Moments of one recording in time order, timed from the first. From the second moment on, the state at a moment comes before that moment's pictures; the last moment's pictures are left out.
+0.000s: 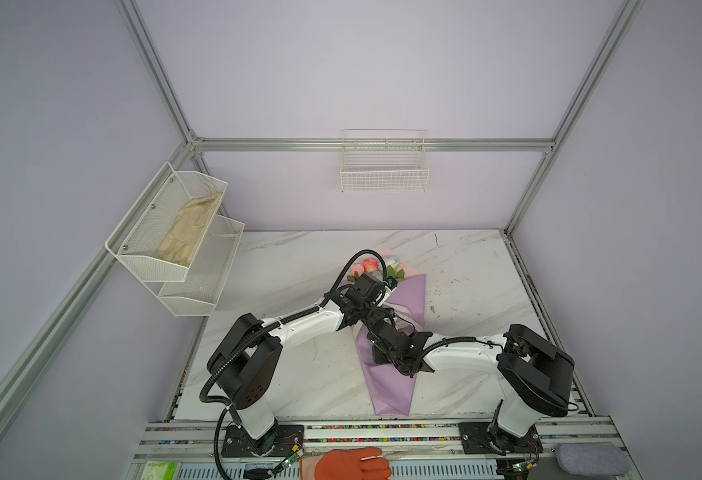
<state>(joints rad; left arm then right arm) -0.75 1.71 1.17 -0.36 -0.08 0.16 1.04 1.68 0.86 -0.22 0.30 0.86</state>
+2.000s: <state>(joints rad) -0.46 1.72 0.96 -0.29 0.04 0.64 0.94 1.26 0.76 -0.24 0.23 0.86</state>
